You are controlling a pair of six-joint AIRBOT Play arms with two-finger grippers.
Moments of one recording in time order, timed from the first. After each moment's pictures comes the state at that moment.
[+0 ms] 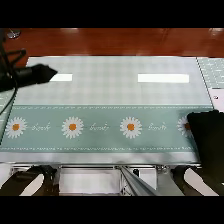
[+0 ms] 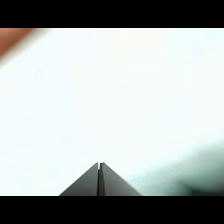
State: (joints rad) left arm -0.06 -0.92 1.09 1.00 -0.91 -1.43; right arm -0.40 -1.08 1.50 -1.20 1.29 1.61
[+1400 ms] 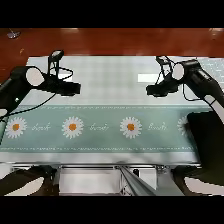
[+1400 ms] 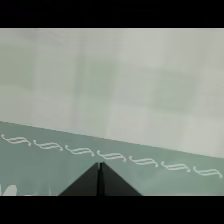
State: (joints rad) left arm -0.26 -1.24 1.09 1.34 -0.97 -1.61; right arm 0.25 -1.43 1.23 -1.54 1.12 1.70
